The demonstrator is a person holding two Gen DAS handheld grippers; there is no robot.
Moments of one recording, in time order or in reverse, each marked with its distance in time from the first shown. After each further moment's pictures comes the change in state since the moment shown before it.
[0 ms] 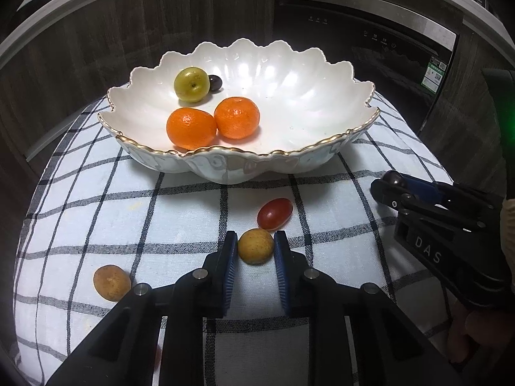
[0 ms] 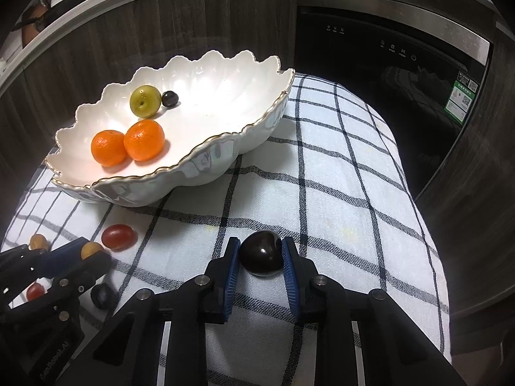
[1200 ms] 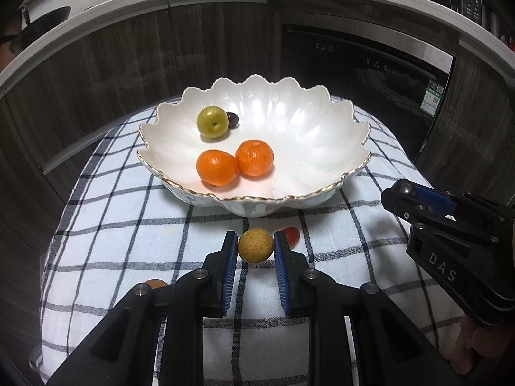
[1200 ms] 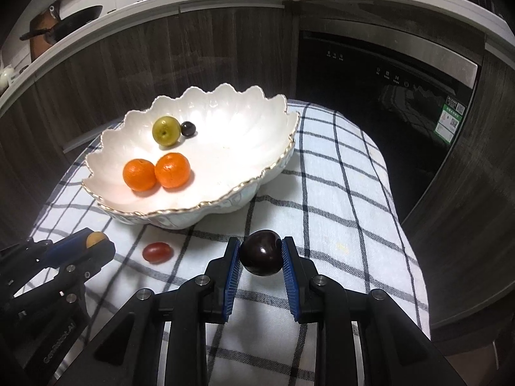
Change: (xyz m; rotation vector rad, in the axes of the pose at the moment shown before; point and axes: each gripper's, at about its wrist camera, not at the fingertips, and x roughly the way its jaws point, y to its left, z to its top) left arm -0.045 0.008 0.016 -0.007 -0.092 0.040; right arm -0.047 0.013 0.015 -0.003 -0.078 0.009
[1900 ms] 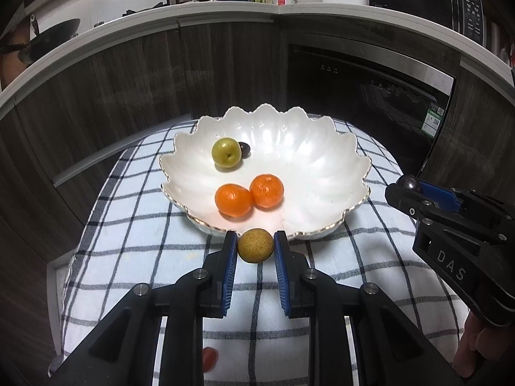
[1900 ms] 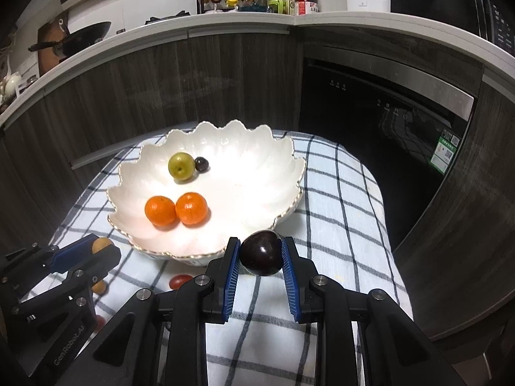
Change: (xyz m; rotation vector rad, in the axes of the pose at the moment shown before) left arm -0.027 0.010 0.025 -0.005 -0.057 0.024; right arm -0.031 0.011 0.030 -0.009 -0.080 0.008
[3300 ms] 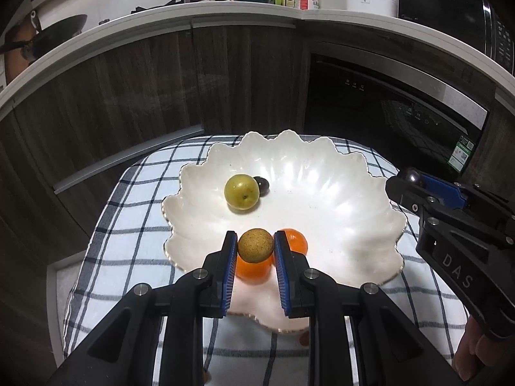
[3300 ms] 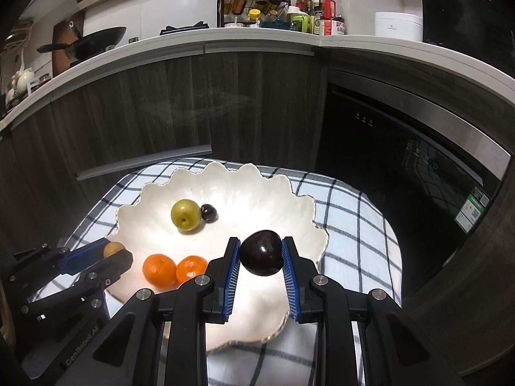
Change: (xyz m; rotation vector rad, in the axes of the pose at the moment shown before) left arm 0.045 0.017 0.062 -0.056 -0.005 0.039; right arm 0.042 0.008 0.068 -0.078 -0.066 0.054
